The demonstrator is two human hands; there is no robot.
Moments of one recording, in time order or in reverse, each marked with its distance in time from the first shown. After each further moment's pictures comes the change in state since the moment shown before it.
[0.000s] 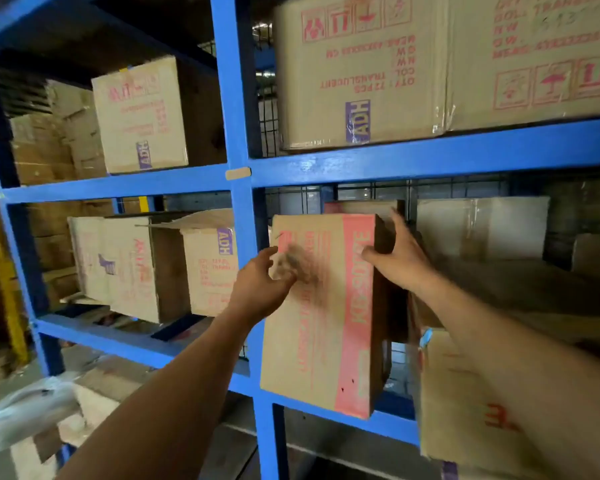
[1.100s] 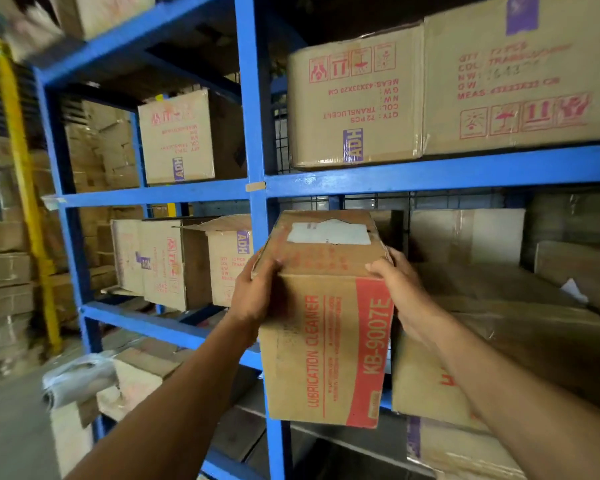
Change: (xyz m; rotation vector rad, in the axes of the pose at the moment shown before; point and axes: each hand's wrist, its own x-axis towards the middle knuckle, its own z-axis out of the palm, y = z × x) left_hand -0.130 0.068 -0.048 -0.699 0.072 -0.177; right_hand -0.118 -0.019 -0.034 0.557 -0.094 0.134
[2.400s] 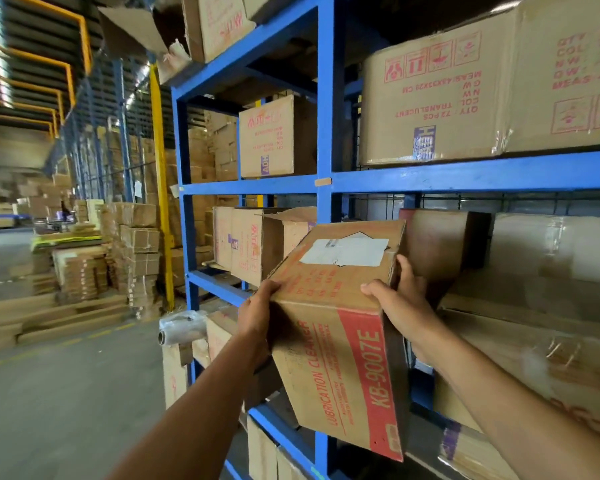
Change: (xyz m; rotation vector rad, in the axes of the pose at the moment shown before) left_hand -0.075 -0.019 -0.040 -0.167 0.399 -0.395; right_hand -0.049 0.002 0.025 -0.248 -0.271 -0.022
